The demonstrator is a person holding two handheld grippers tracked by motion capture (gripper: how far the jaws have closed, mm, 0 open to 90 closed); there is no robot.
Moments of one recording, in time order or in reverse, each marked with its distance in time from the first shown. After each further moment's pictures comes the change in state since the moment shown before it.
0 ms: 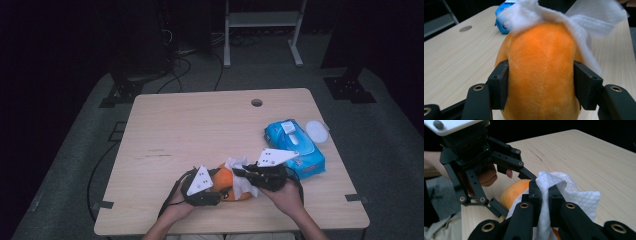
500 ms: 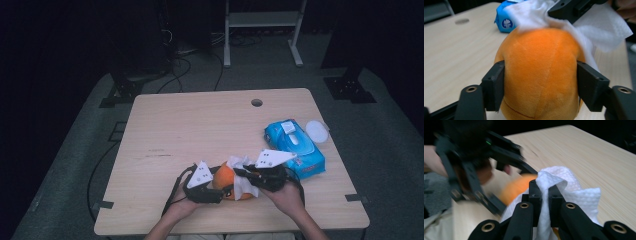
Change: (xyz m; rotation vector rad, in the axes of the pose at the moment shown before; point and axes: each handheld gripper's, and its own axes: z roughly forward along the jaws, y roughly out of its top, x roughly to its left) left arm 0.002 0.004 0.009 -0.019 -0.015 -0.104; right arm 0.003 0.000 0.002 0.032 -0.041 -0.028
